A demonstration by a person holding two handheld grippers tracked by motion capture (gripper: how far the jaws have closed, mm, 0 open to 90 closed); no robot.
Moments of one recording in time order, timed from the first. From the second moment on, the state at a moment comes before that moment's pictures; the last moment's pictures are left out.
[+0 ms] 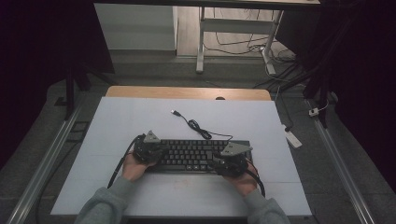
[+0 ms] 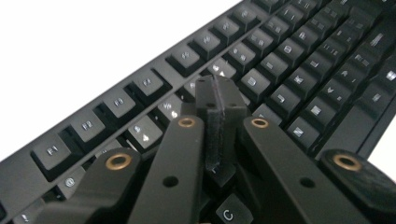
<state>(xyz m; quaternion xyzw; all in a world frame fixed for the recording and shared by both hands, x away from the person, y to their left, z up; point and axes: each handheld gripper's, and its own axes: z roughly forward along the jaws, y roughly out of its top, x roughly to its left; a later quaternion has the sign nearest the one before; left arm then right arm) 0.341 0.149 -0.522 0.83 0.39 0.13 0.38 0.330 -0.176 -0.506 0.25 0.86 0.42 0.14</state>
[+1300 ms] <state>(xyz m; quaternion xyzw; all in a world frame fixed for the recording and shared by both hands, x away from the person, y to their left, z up) 0.289 0.208 -0.496 0.80 0.43 0.13 0.40 0.333 -0.178 -0.506 0.25 0.86 0.43 0.15</state>
